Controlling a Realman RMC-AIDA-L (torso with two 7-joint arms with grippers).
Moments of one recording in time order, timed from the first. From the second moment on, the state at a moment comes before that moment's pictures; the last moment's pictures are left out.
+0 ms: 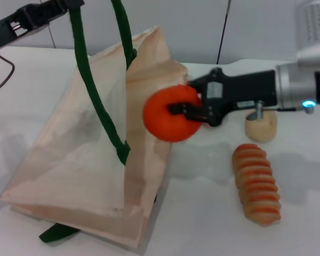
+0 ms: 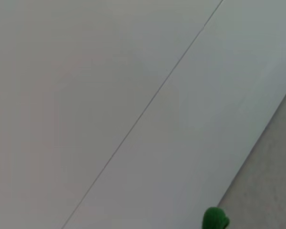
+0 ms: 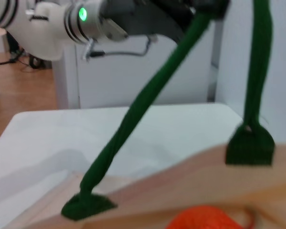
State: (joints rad) left arm -0.59 -1.90 0.51 0.49 -1.56 -1.71 1.35; right arm 1.02 2.03 -0.43 -0.33 -2.36 -1.46 1.14
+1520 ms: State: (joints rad) left arm -0.66 -1.91 0.51 0.48 -1.64 -1.74 1.34; right arm 1.31 2.05 -0.46 0.11 -2.44 -1.08 0.99
